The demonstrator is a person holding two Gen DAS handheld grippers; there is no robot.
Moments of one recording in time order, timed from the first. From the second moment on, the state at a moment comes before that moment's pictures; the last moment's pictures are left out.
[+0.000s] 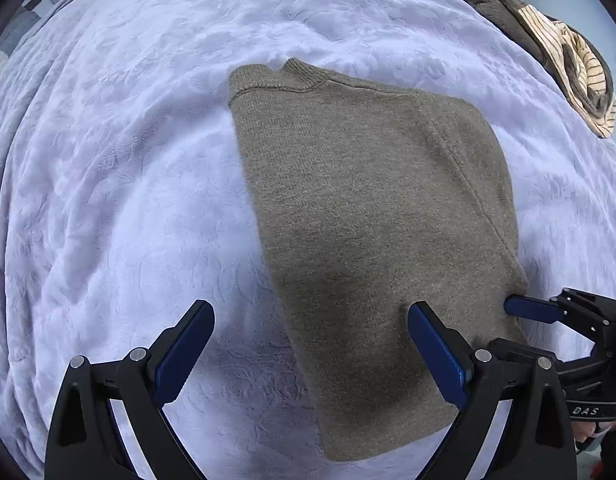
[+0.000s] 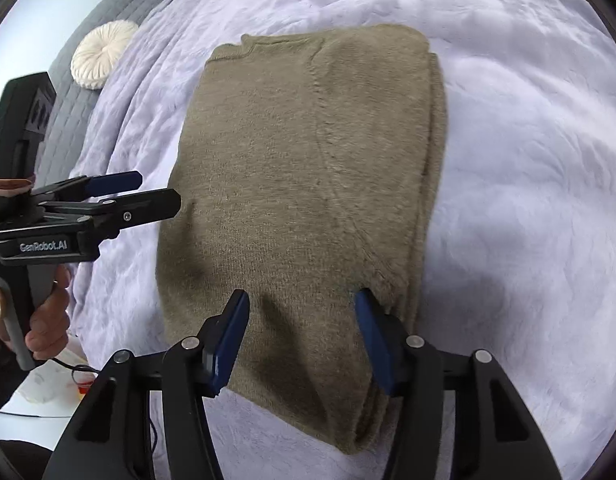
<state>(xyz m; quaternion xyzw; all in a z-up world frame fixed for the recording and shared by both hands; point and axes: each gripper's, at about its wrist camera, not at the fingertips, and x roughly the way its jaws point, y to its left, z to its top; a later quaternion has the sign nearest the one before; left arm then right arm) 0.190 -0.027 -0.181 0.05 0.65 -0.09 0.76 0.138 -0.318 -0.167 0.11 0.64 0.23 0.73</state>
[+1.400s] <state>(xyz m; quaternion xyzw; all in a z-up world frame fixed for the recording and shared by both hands) 0.196 0.043 -0.191 -0.10 0.66 -0.13 0.73 0.167 -0.401 -0.143 0.15 0.63 0.13 0.75</state>
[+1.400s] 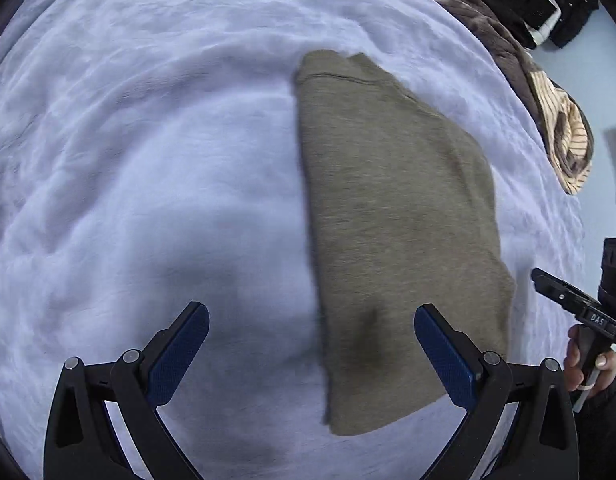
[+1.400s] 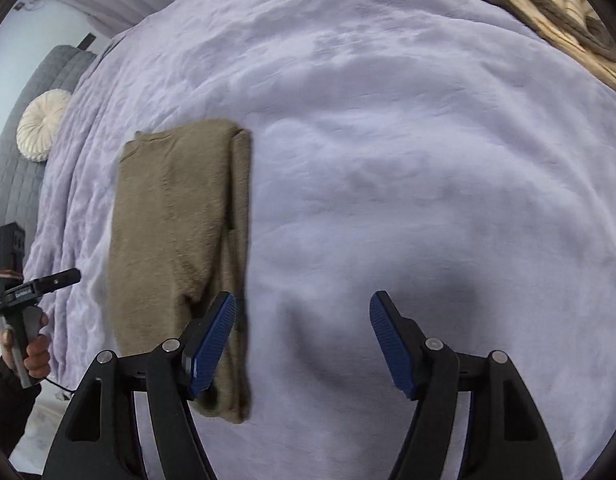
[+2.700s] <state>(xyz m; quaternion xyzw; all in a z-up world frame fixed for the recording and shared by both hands) 0.223 -0.020 -0.271 -0.13 0.71 -0.20 0.67 0.216 -0.304 -0.225 0.19 0.67 0.19 0.69</state>
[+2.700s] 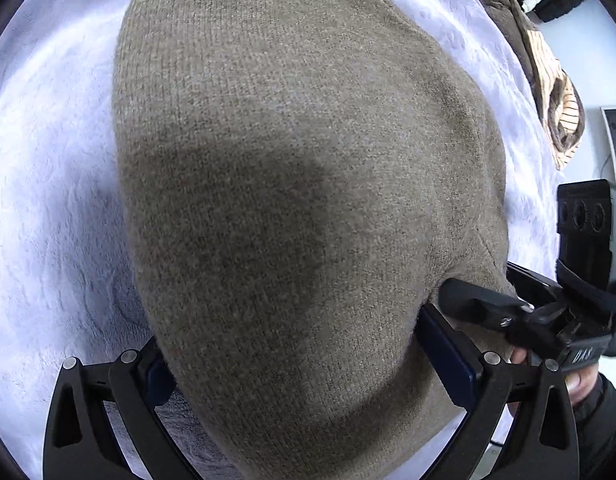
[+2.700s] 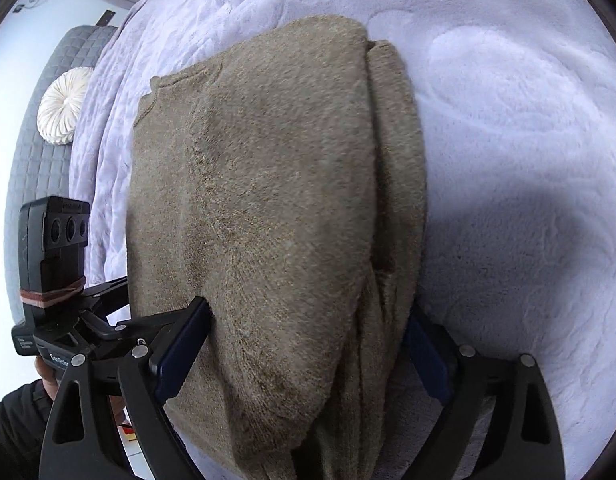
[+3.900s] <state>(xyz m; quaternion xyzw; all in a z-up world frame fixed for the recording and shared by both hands) 0.101 -0.035 -0.115 0.03 0.65 -0.21 0.73 0.102 -0.281 -0.081 0.17 0.62 0.16 0.75</state>
